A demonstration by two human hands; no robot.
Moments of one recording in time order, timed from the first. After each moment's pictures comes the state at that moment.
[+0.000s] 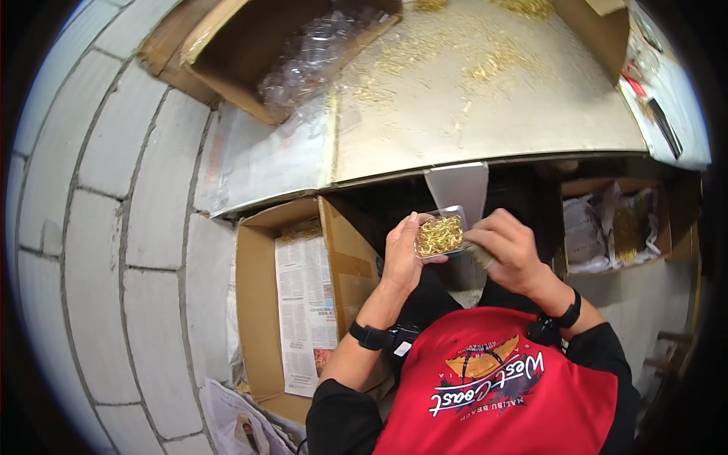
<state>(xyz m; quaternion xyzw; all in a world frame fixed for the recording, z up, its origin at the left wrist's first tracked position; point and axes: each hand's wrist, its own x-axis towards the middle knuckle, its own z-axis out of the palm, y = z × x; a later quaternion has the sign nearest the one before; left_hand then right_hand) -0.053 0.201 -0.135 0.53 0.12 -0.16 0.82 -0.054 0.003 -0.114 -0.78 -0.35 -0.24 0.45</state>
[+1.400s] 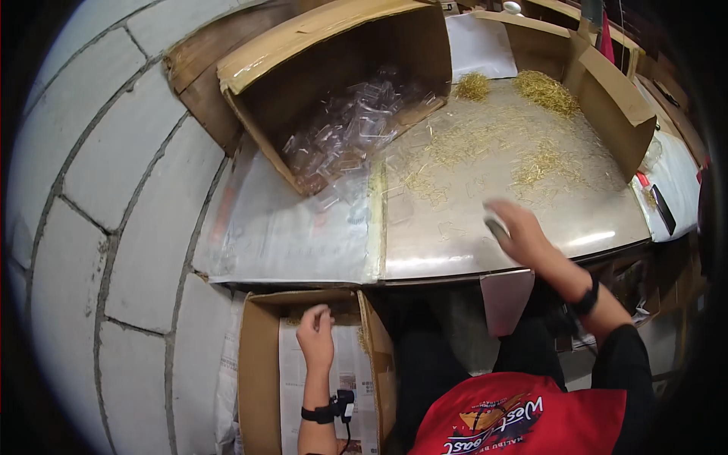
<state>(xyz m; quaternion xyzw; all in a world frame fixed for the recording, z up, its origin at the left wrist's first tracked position) -0.017 0.444 -0.164 0.79 0.19 0.18 0.55 0.130 0.068 -0.096 -0.89 -0.27 -0.22 0.30</state>
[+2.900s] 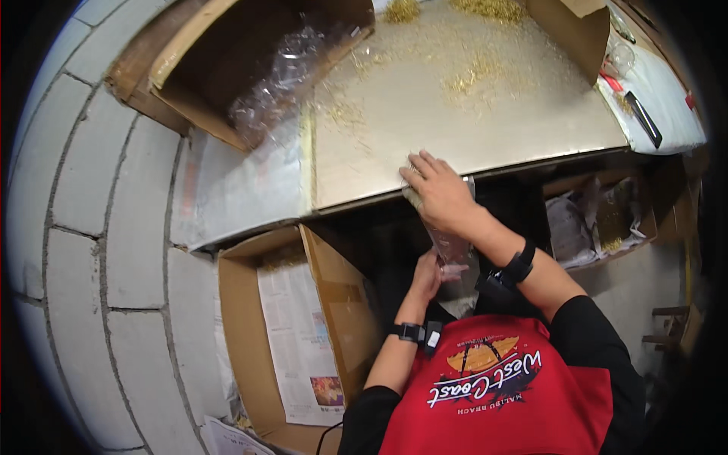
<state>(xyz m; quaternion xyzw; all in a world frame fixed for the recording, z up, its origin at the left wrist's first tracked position) -0.037 0.179 -0.292 0.45 0.15 -0.33 0.82 0.059 0.068 -0.164 -0.93 -0.24 -0.18 0.22</state>
